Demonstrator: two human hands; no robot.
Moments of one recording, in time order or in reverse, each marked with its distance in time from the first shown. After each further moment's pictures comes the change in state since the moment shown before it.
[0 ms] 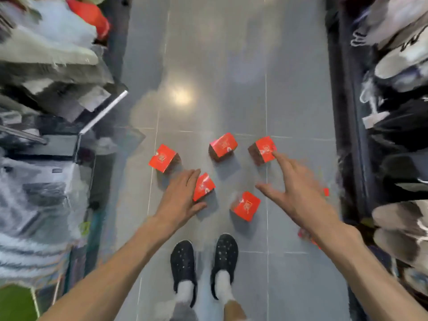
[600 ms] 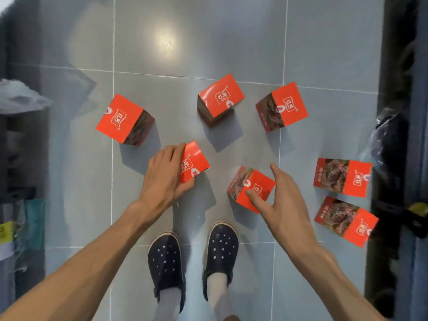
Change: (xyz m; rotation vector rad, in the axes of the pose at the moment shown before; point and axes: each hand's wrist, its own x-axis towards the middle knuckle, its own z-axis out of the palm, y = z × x) left_hand 0.080 -0.093 0.181 -0.063 0.000 -0.116; right_hand 0.011 0.093 0.241 0.194 -0.173 0.399
